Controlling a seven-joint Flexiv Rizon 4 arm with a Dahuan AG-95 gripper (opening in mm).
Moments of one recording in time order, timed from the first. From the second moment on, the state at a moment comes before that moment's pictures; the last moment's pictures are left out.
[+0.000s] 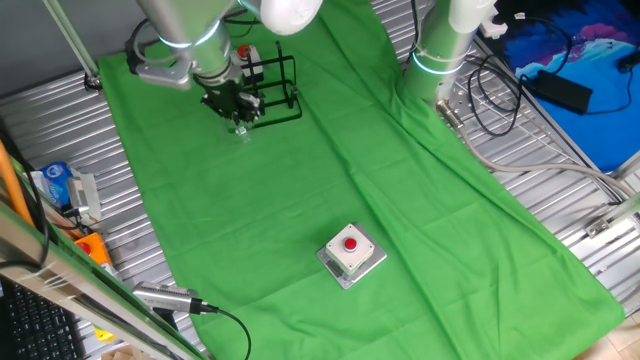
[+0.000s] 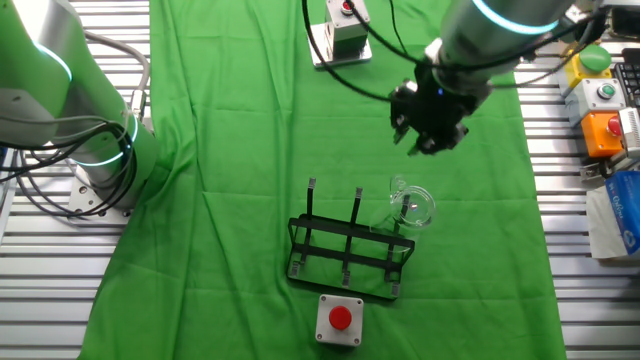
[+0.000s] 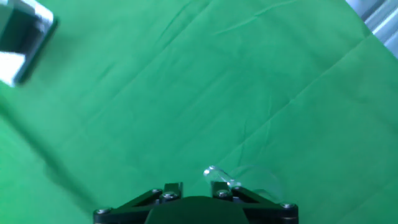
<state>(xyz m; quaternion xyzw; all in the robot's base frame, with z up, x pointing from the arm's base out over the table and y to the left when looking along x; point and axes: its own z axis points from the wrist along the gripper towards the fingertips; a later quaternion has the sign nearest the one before) 0.499 -0.035 0.165 0.43 -0.90 -0.02 0.08</state>
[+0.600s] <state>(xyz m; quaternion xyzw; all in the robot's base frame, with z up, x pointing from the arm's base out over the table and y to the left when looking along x) 0.517 -0.068 0.165 0.57 -0.82 0.02 0.07</state>
